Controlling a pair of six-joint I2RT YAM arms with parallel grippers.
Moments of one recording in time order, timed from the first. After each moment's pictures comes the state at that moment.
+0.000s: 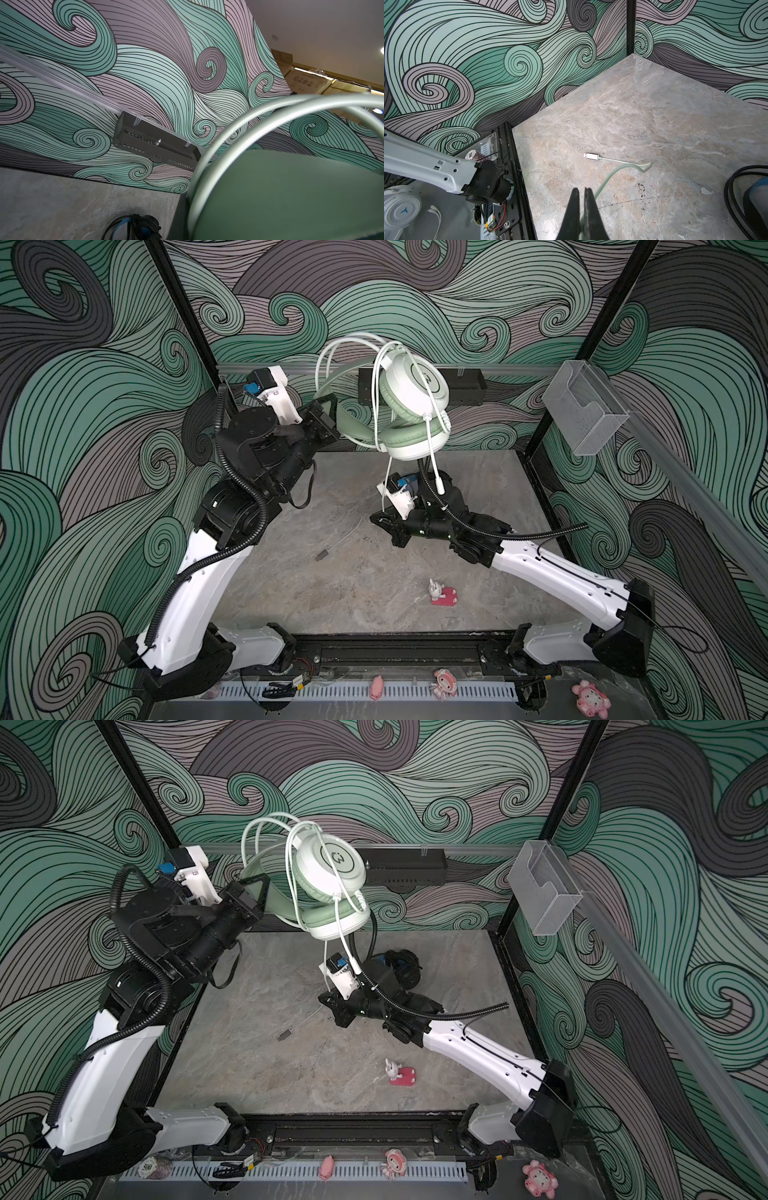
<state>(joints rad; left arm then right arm) -0.58 1.27 1.91 -0.54 -0.27 -0.68 0.91 1.36 1.26 -0.30 -0.24 0.12</state>
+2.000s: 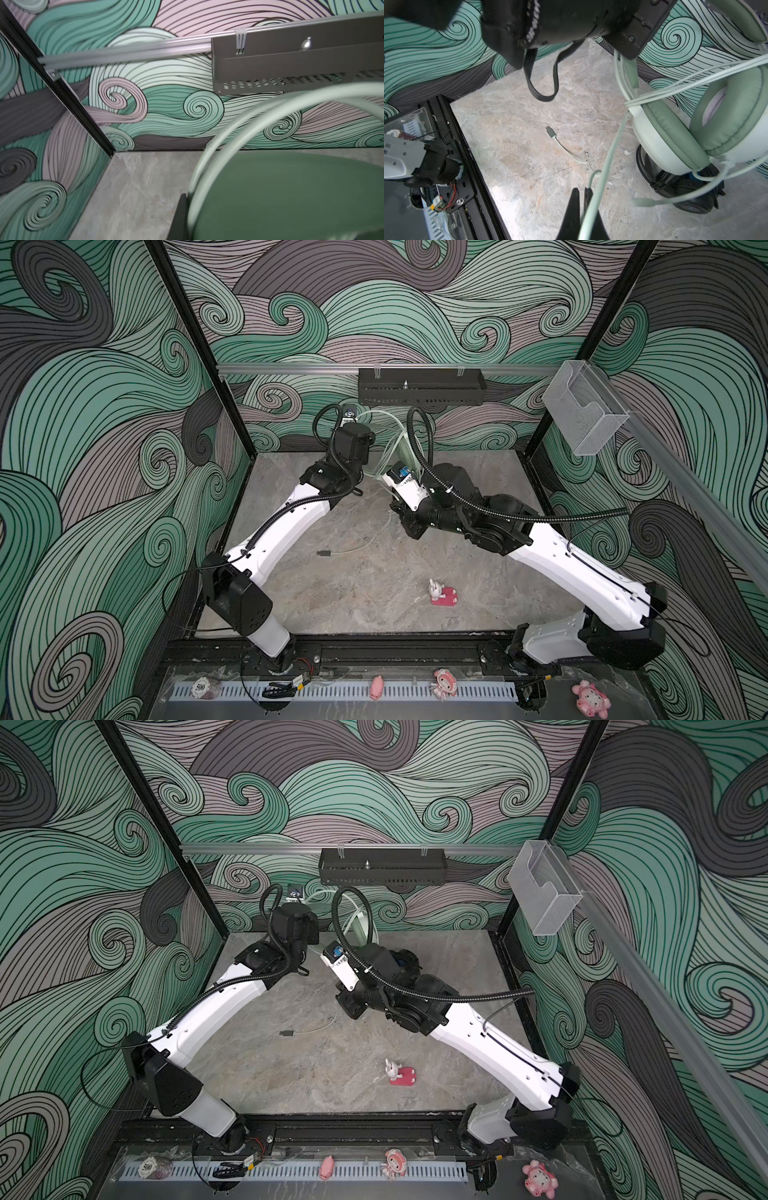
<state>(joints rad) -0.56 1.58 1.62 -0.36 -0.71 -0.04 0.98 1.42 1.68 -0.87 0.10 -0.05</state>
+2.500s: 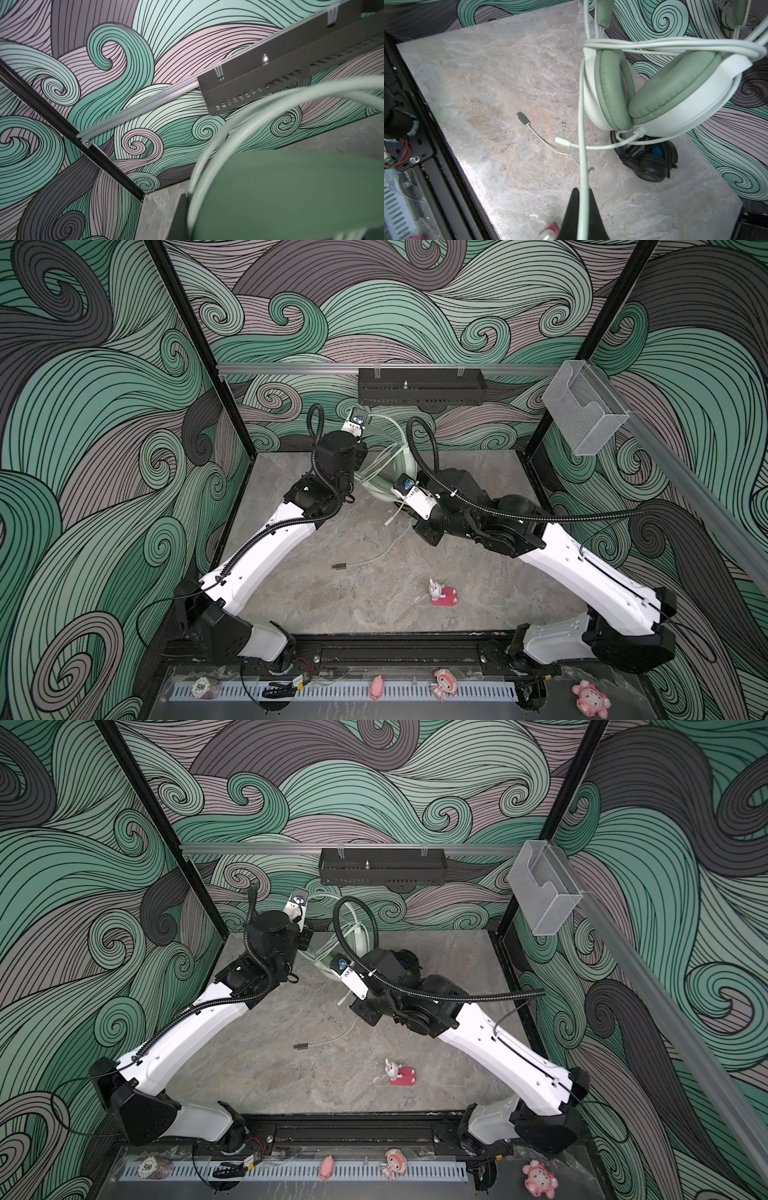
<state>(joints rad) -0.60 1.41 1.48 -0.19 -0.65 0.38 0.98 1.39 1.70 -1.04 0.23 -0.22</state>
